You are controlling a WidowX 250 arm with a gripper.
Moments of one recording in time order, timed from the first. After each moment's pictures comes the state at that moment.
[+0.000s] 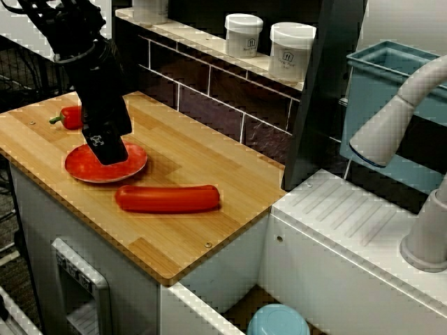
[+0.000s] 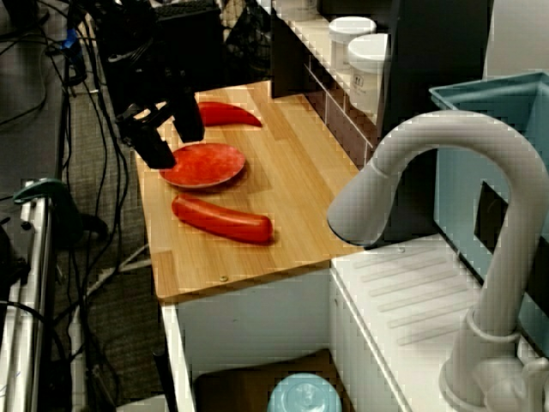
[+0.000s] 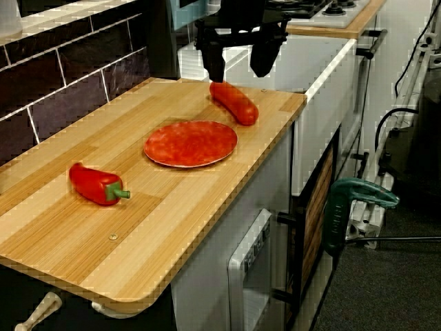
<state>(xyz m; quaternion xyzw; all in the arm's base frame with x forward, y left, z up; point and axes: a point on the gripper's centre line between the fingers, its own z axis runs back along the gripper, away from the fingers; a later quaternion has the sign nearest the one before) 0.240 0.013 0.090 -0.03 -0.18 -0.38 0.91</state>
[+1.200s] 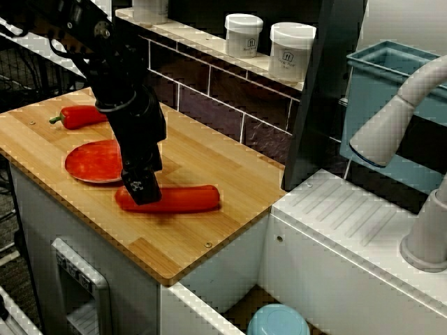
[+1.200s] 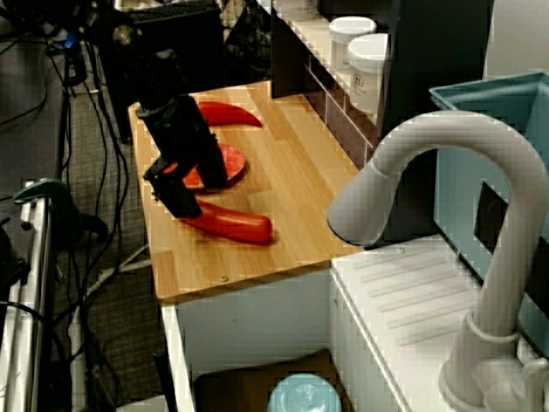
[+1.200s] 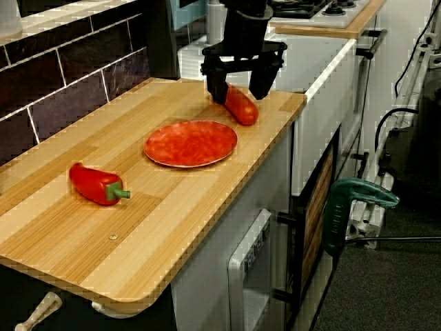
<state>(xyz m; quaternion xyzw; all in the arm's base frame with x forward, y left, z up) 0.255 -0.018 0.047 -0.01 -0.16 -0.36 0.92</state>
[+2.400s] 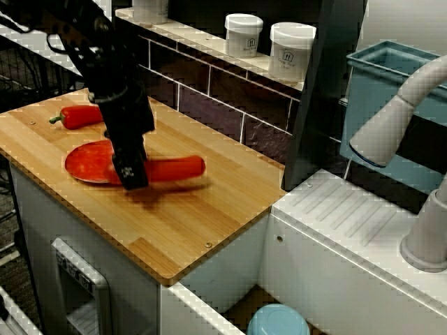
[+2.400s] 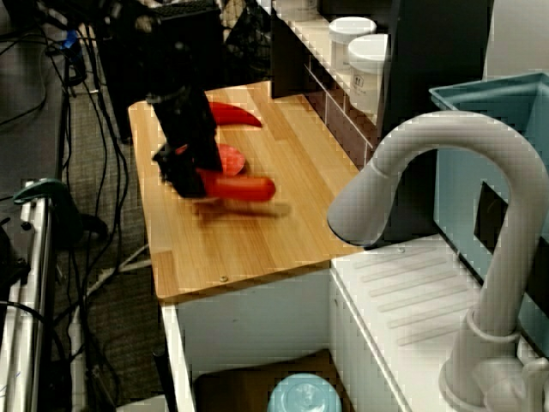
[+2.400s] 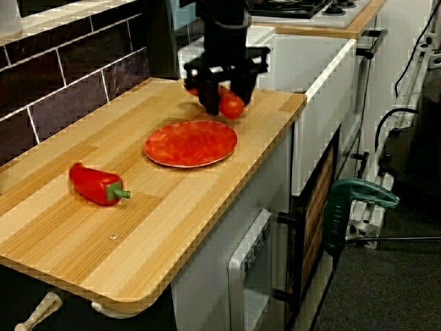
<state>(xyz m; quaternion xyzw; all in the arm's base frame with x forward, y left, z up) 0.259 0.016 0.051 -0.04 -0.14 -0.32 0.94</state>
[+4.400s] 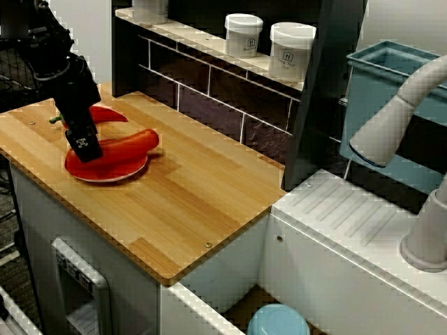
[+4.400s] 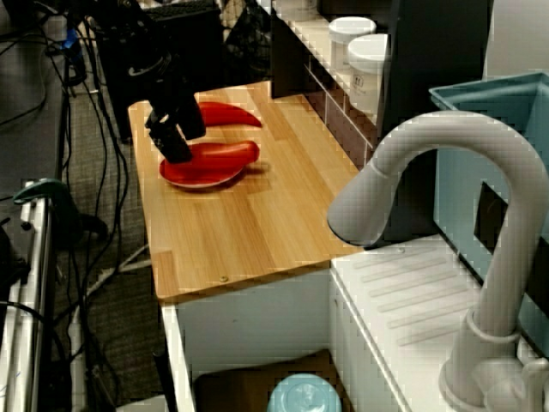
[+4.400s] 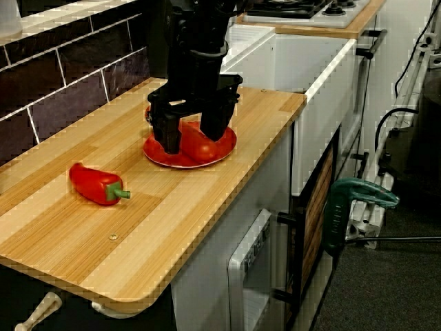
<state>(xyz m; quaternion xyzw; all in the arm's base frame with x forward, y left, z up) 0.255 0.099 0.044 0.00 -0.16 -0.25 0.96</state>
